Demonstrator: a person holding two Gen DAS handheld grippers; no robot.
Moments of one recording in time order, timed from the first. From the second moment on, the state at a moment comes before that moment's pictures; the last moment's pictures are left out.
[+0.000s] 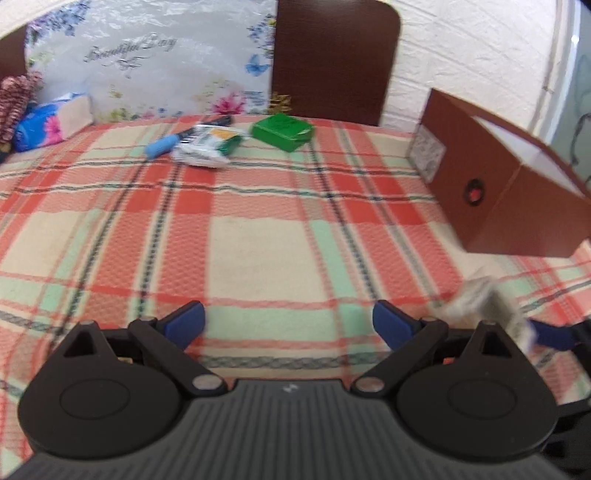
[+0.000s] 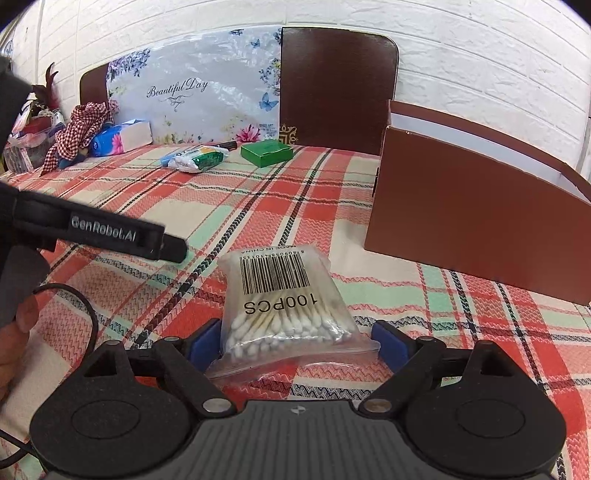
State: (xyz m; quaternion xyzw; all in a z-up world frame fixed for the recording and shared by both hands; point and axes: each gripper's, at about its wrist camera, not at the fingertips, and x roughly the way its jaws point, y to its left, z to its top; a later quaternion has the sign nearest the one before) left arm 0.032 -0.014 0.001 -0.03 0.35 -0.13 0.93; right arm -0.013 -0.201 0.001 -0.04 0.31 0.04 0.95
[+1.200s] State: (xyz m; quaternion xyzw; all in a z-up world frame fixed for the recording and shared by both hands) left arm 0.047 0.004 0.002 -0.07 0.38 -0.26 0.88; right arm 0.012 -0.125 0.008 -0.06 0.32 0.08 0.94
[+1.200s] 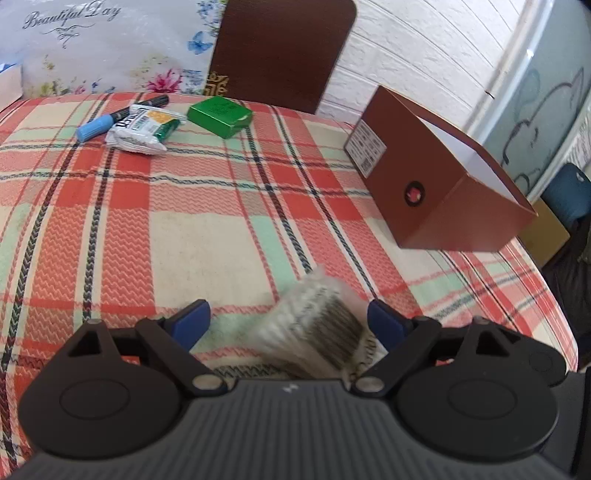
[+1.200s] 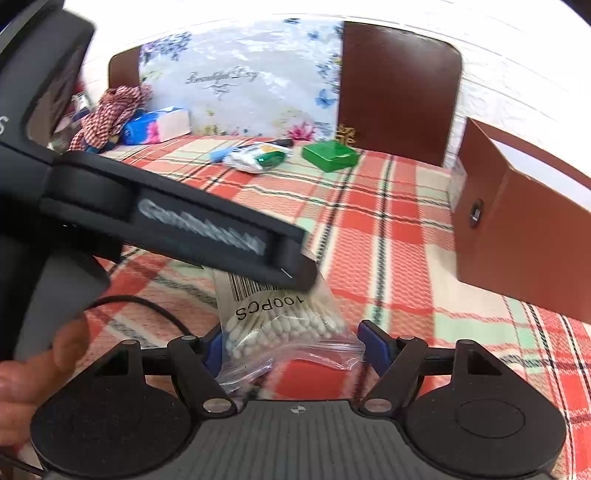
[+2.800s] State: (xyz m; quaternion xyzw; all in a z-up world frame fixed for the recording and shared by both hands) left arm 0.050 0.030 -0.013 -0.13 0.35 -0.29 0.88; right arm 0.024 -0.099 0.014 -0.10 0.35 0.03 0.93
